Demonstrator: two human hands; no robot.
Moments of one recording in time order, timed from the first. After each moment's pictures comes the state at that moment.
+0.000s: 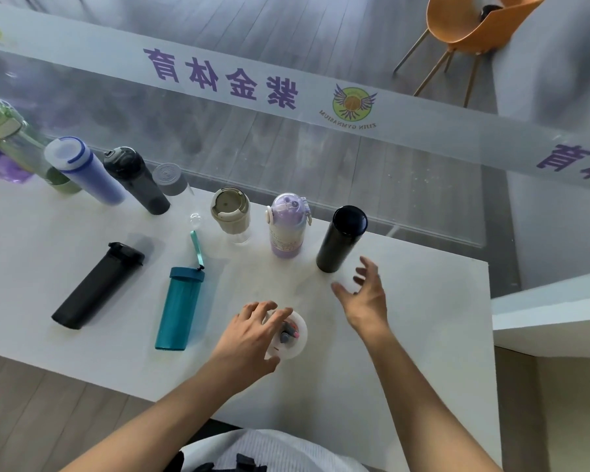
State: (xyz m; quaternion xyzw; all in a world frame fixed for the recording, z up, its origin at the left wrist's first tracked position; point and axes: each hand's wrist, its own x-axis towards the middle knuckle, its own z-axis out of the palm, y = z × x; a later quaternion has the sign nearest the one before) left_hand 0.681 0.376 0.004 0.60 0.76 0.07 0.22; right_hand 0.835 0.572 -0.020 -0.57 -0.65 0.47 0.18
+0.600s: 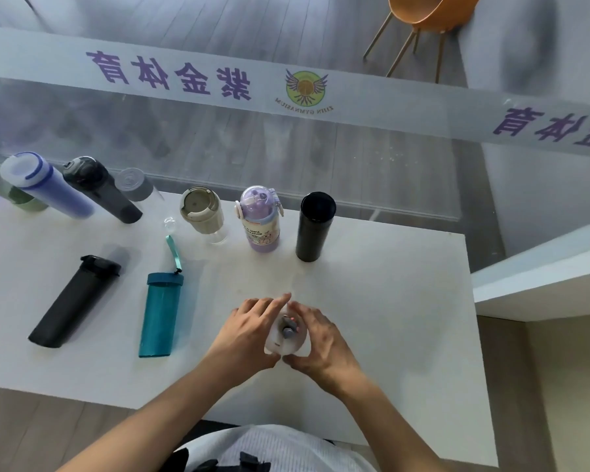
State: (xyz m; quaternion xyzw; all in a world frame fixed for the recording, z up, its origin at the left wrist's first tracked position) left_hand 0.702 0.395 0.008 0.63 0.74 0.09 0.24; right_hand 0.876 0.481 -0.014 -0.39 -0.80 0.45 0.00
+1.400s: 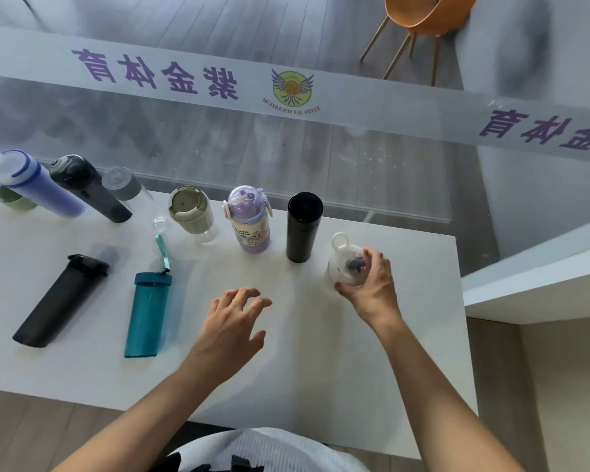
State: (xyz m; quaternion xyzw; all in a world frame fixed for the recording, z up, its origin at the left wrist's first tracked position) left_hand 0.709 0.404 0.023 0.59 0.78 0.07 0.16; right_hand 0.907 0.603 -0.005 -0.57 -0.69 0.41 0.18
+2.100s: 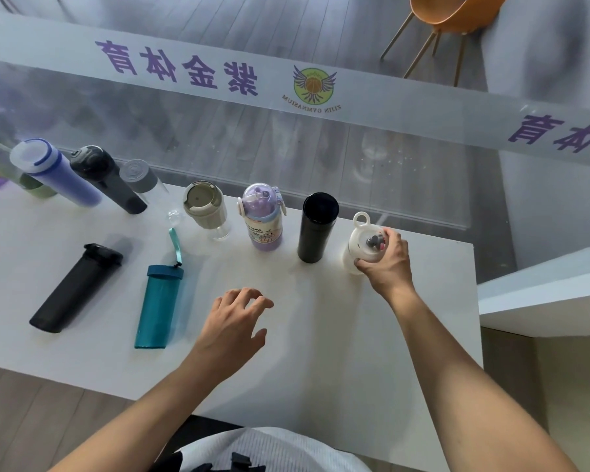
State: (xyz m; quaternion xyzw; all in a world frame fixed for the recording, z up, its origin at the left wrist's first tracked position) left_hand 0.703 0.399 0.027 0.57 0.80 0.08 0.17; right_hand 0.887 0.656 -0.014 -0.57 -0.69 0.40 0.19
